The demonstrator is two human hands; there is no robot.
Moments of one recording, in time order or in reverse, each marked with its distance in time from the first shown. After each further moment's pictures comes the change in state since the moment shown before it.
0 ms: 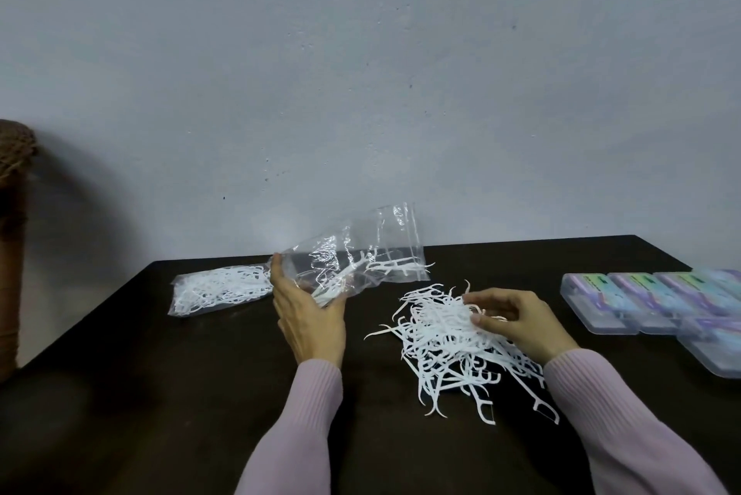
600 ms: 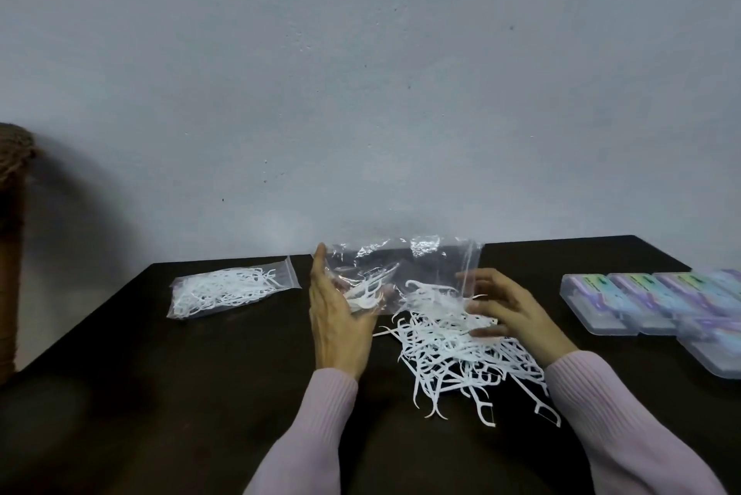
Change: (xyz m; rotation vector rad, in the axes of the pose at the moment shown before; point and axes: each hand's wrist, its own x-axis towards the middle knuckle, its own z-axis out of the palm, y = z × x) left_hand -0.026 0.020 0.002 -0.102 -0.284 0.194; right_hand -0.003 -0.009 0.004 0.309 -0.040 -0.096
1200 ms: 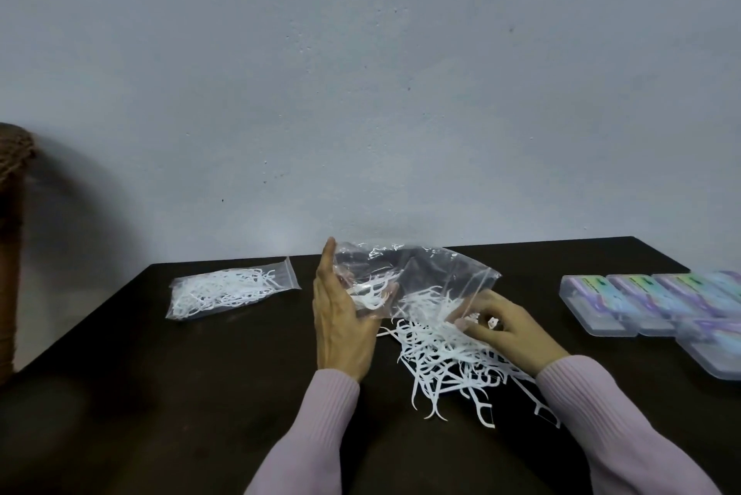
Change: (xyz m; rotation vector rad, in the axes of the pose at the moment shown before) left_hand -0.001 0.006 -0.001 0.015 -0.021 0.081; right_hand -0.001 0.010 0.005 -0.453 -0.069 -0.046
